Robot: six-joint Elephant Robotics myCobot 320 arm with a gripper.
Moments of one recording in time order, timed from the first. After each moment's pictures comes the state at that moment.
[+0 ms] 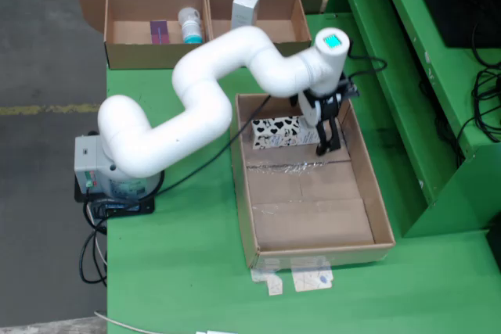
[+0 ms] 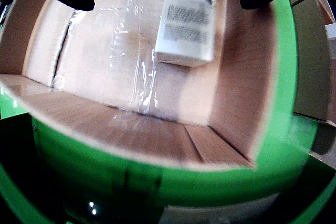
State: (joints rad) arm 0.29 -1.20 -0.02 -0.20 1.58 0.11
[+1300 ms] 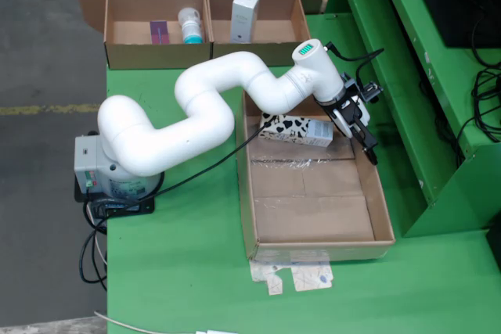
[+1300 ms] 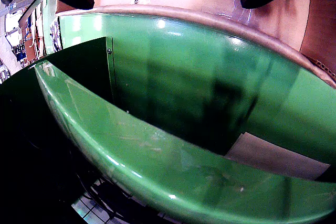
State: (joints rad) arm 0.36 -1.53 -0.02 0.50 0.98 0.00
